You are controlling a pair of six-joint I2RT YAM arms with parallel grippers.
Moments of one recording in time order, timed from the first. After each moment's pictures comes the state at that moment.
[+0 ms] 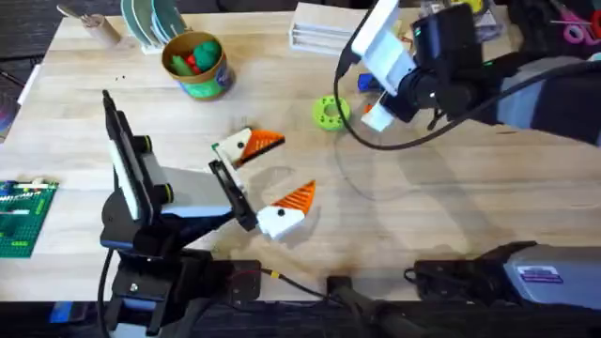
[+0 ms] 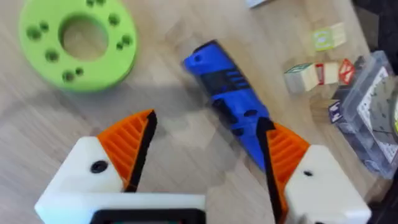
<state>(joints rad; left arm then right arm) -0.10 0.01 0.01 -0.08 0.91 0.01 0.35 1.52 0.86 -0.22 0.11 -0.64</state>
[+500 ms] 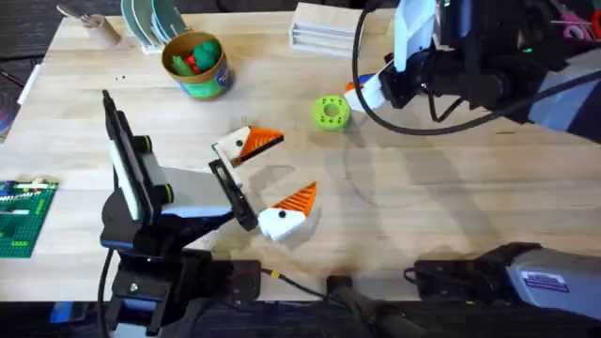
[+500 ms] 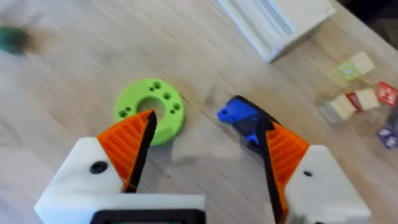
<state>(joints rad) -0.10 0.01 0.01 -0.08 0.91 0.01 0.34 1.41 0.90 -0.21 -0.16 -0.33</state>
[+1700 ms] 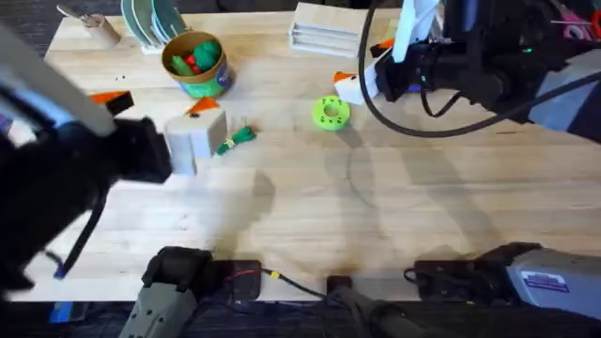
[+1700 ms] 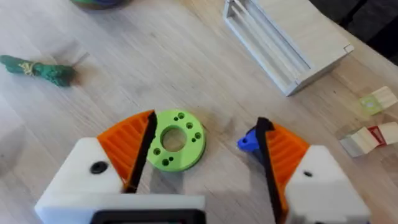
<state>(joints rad) -0.10 0.53 0.97 -1.00 -0.01 0.00 0.34 1.41 0.90 -0.11 -0.30 -0.26</state>
